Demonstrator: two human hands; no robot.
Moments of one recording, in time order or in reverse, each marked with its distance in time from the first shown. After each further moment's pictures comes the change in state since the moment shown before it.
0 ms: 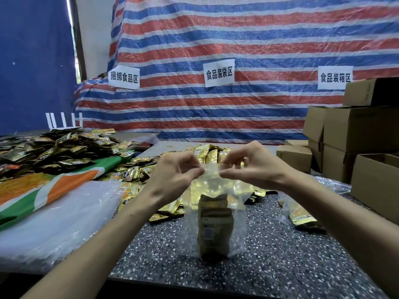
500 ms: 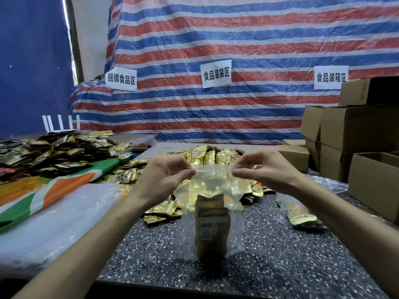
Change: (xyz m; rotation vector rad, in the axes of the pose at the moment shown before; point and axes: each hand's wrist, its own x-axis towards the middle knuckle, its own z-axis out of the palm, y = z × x) left_hand -0.001 -0.008 -0.012 0.030 -0.050 0.028; right_hand -0.020 0.027 -0.005 0.264 0.101 0.140
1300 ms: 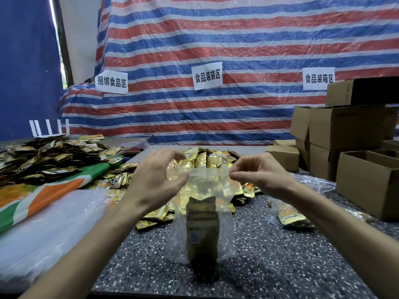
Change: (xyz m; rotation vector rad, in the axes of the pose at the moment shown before) left_hand 0.005 0.009 0.012 0.370 0.082 0.018; right_hand -0.012 0.010 -0.004 0.191 0.032 0.092
